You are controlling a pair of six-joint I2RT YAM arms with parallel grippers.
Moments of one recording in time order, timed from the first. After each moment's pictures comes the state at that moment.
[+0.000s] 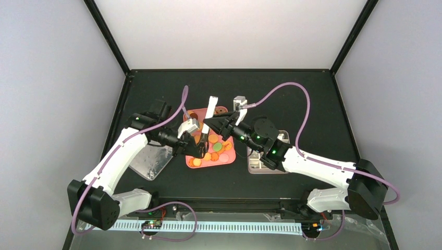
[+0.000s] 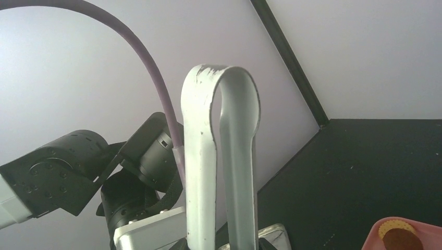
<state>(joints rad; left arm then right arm) -0.31 1.18 1.04 -1.11 1.01 0.58 0.99 1.27 0.80 0.61 -0.03 0.61</state>
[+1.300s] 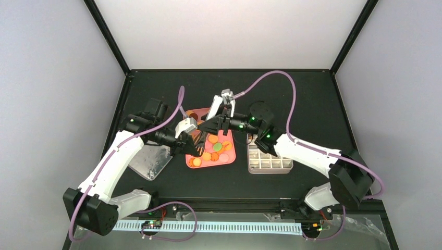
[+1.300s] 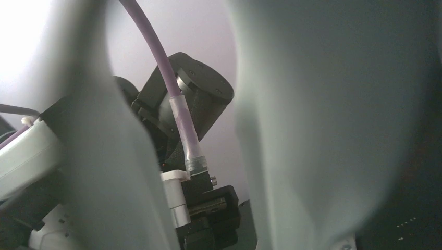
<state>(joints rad) -0.31 1.13 1.07 -1.13 0.97 0.60 0.84 1.43 0.90 0.63 -0.55 0.70</state>
